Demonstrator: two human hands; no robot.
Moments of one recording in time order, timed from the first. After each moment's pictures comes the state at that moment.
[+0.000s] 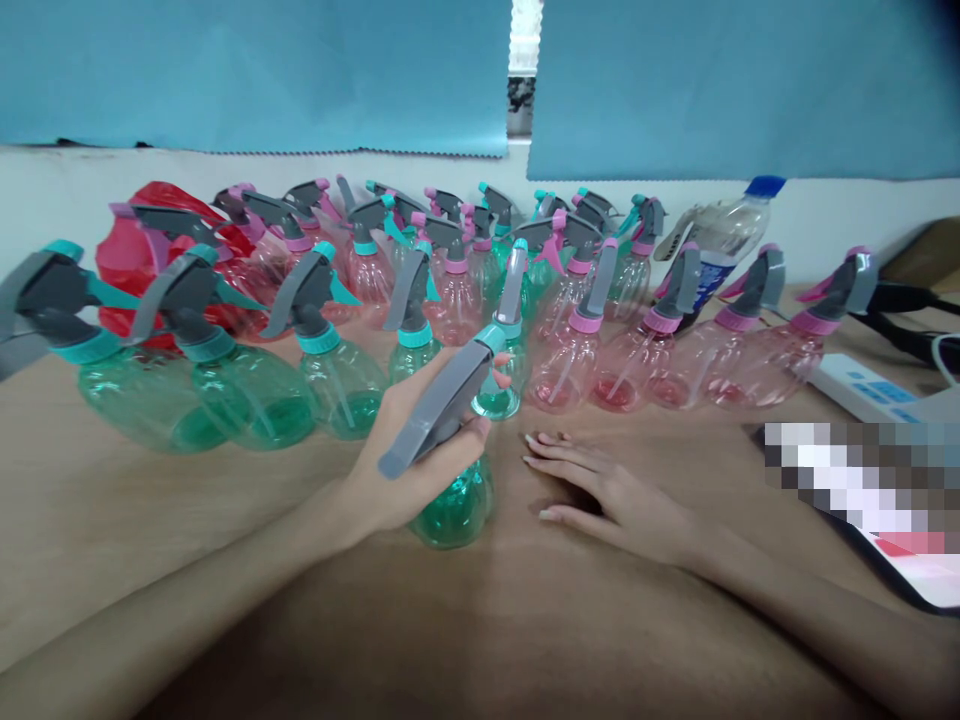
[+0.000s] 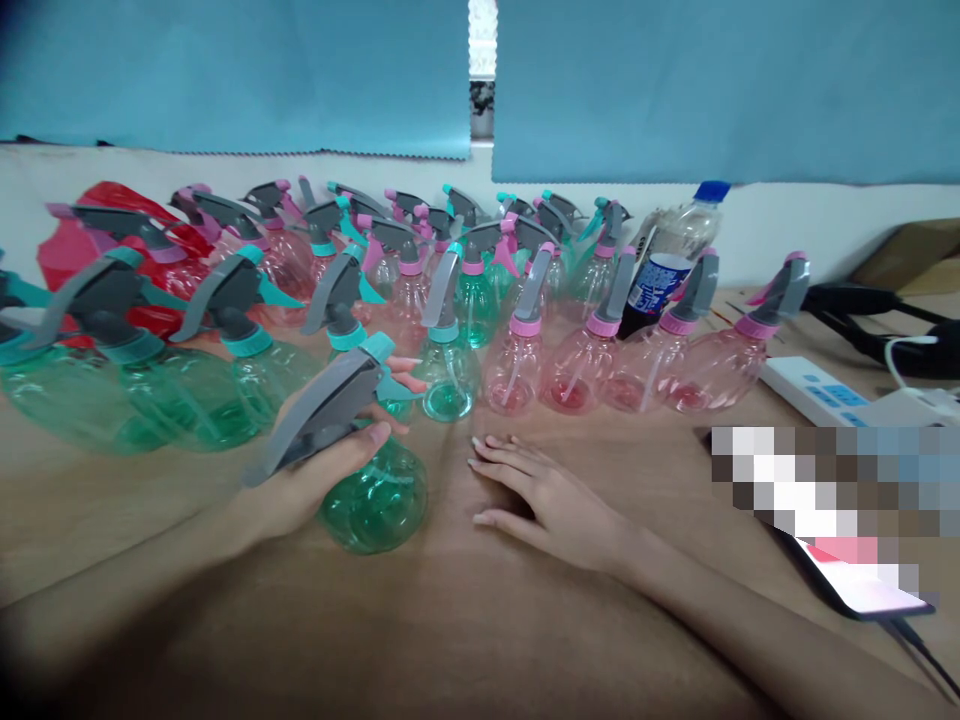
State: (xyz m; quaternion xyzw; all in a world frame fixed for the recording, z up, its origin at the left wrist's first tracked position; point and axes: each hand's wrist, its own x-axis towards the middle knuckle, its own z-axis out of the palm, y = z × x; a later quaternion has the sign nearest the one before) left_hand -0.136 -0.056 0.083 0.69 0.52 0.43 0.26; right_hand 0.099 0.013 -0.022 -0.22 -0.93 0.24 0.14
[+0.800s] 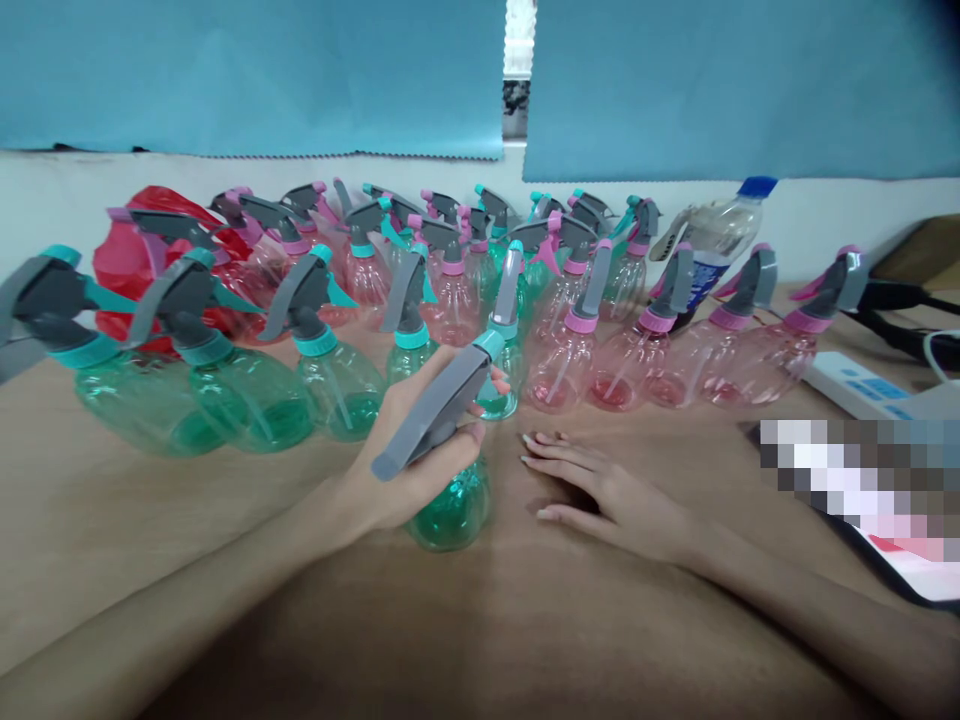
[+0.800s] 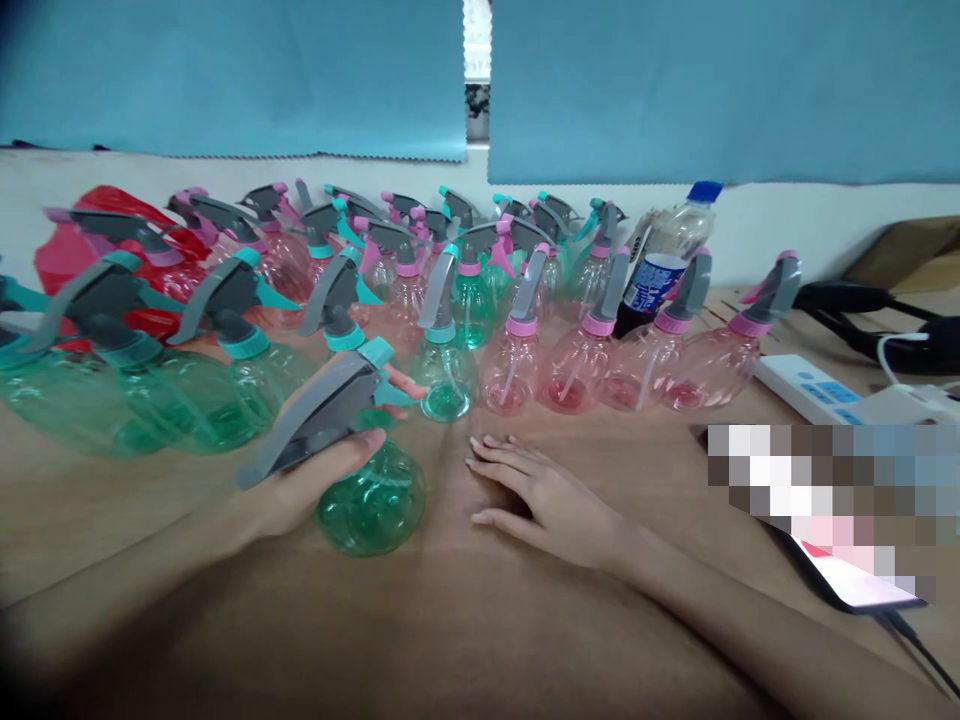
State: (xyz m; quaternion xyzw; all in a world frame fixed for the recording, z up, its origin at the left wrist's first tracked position) left_hand -0.136 -0.052 0.086 0.68 0.48 0.46 0.31; right_hand 0.100 0.014 -0.024 -0.22 -0.94 0.23 0.14
